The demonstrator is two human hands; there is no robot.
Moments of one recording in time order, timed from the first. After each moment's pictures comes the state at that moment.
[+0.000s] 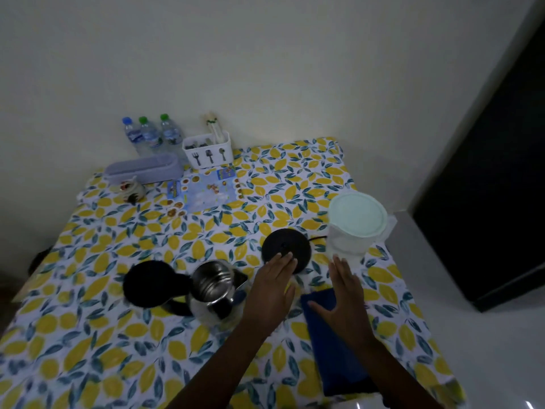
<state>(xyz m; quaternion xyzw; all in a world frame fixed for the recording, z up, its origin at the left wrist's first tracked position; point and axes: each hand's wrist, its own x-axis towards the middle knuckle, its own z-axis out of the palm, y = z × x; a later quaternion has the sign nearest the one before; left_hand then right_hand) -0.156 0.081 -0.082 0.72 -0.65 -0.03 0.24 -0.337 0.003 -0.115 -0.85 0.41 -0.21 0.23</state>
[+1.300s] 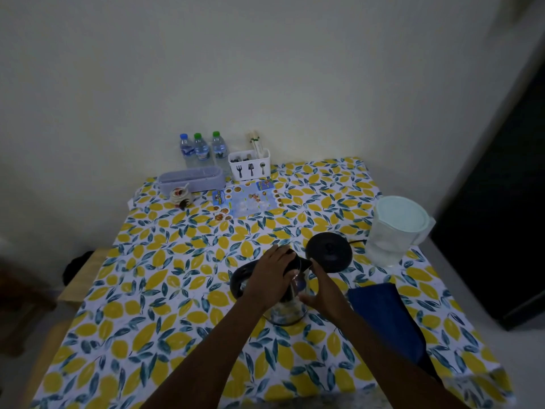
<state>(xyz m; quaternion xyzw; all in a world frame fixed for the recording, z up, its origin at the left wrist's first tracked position) -0.042 0.169 -0.031 0.73 -0.65 -0.08 0.19 -0.197 0.088 -0.101 -0.78 0.39 -0.18 0.45</state>
